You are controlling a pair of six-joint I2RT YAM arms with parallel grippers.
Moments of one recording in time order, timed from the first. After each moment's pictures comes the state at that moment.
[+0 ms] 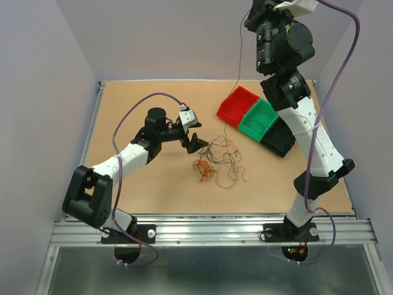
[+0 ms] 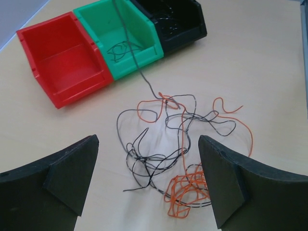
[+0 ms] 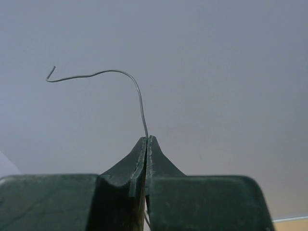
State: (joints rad) left arm -0.44 1.43 0.86 0.32 0.81 0.22; right arm 0.63 1.77 2.36 0.01 0.60 0.10
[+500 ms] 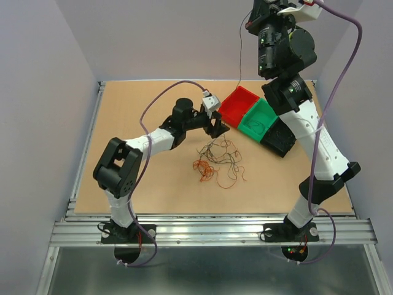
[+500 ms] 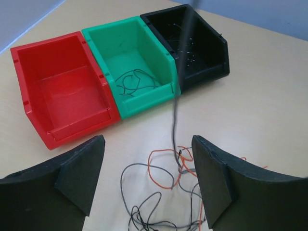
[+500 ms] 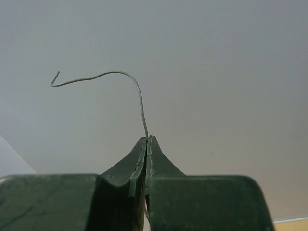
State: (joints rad) left arm -0.59 1.76 1.11 0.48 0.63 0.04; right arm 0.63 1.71 2.24 0.10 0.59 0.19
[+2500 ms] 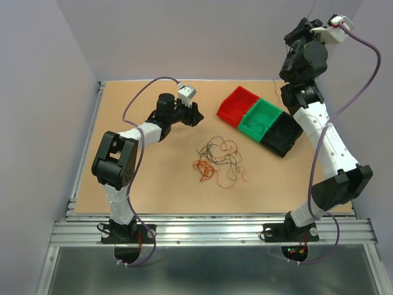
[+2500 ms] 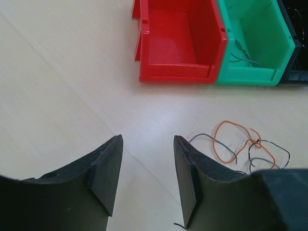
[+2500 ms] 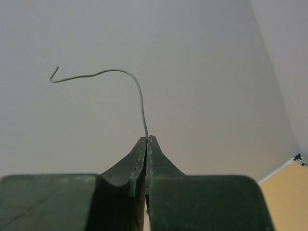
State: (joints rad) left arm -0.39 1.87 1.17 0.37 0.47 -0.08; right arm 0.31 1.58 1.80 0.34 0.71 0.23
